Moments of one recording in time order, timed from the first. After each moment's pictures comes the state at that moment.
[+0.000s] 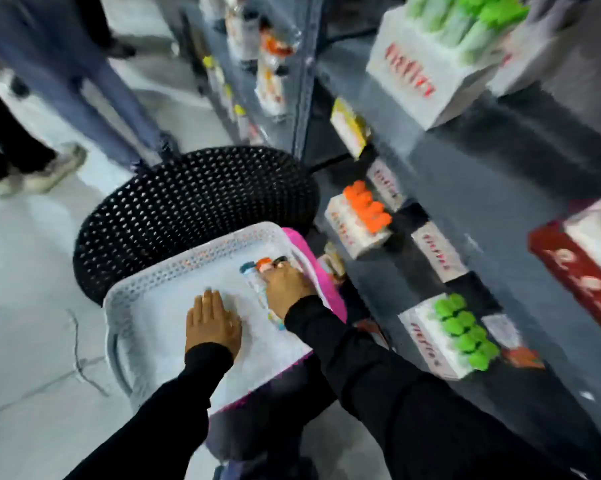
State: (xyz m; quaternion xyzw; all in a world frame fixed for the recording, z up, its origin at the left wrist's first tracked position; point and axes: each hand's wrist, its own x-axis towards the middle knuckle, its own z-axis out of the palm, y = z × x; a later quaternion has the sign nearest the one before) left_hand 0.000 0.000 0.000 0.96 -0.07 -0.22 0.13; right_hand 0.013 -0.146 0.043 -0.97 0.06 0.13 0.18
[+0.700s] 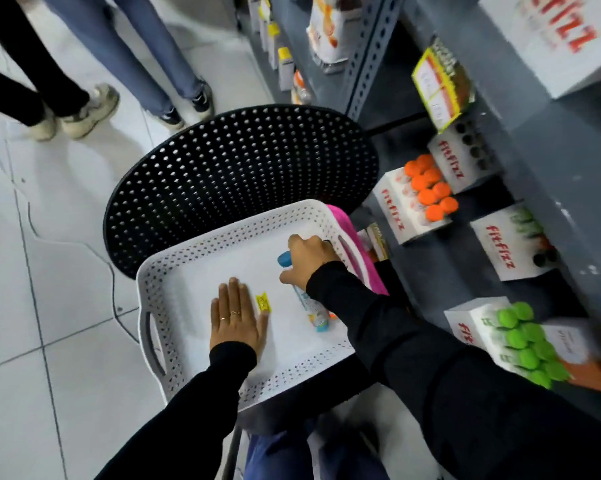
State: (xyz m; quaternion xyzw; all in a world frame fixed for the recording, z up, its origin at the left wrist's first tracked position) left_hand -0.012 0.030 -0.065 0.97 -0.05 -0.22 0.07; right_hand 0.064 -0.131 0.056 -0.93 0.07 0.29 0.20
